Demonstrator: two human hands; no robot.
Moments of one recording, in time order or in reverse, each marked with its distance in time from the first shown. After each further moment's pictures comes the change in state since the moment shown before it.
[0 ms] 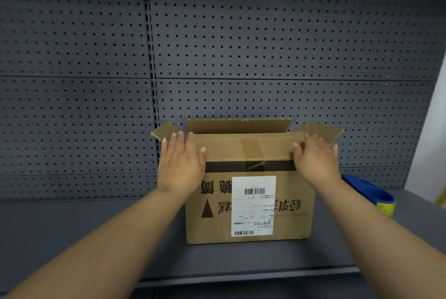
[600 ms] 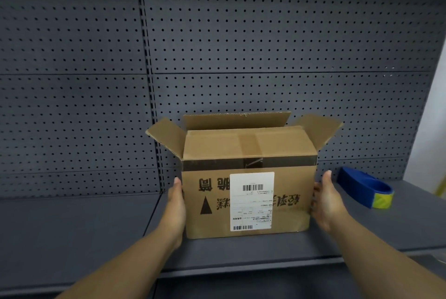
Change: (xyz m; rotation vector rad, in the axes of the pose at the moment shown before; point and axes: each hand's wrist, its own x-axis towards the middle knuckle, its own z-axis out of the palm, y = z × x) left_hand -0.072 -0.018 0.049 -1.289 -0.342 -0.799; right_hand -0.063 0.048 0.030 1.268 -0.350 0.774
